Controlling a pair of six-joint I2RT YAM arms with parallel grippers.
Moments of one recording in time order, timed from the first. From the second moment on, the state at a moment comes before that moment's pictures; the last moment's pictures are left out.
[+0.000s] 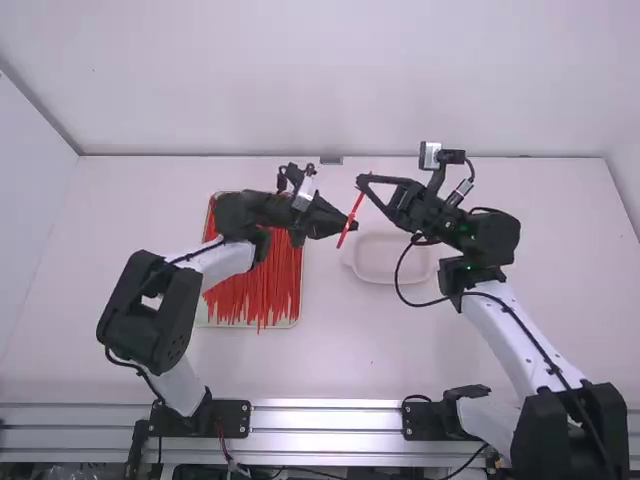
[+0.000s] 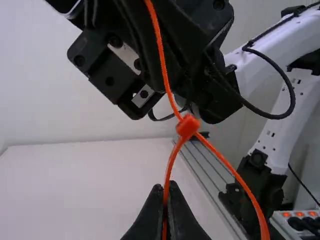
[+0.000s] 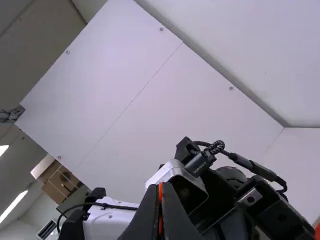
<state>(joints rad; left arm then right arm) -0.32 1.77 0.97 1.51 1.41 -0.72 0.20 1.26 0.76 1.05 -0.97 1.36</state>
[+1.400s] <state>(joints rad) -0.30 1.77 0.77 1.50 1.37 -0.57 0.14 1.25 0.81 1.18 -1.01 1.50</state>
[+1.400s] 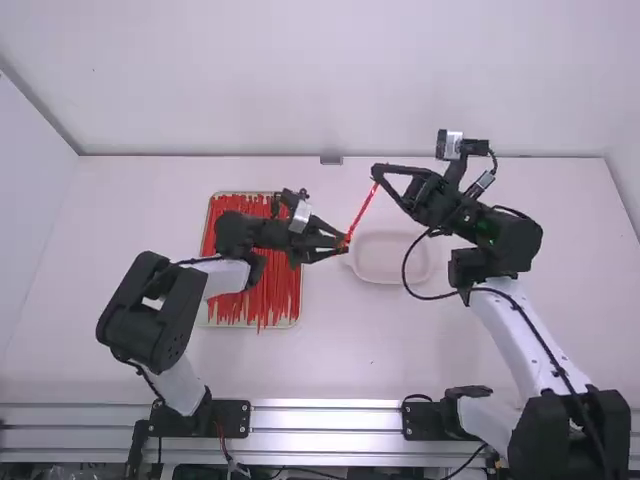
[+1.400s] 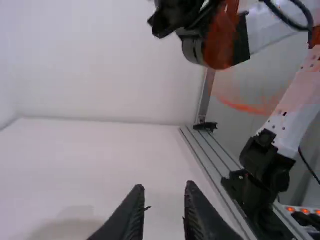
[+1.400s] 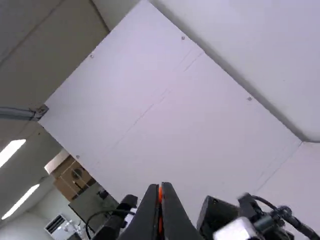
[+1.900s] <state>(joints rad) -0.26 1.77 0.88 1.51 1.43 -0.62 0.15 1.24 0.82 1.18 -1.02 1.49</state>
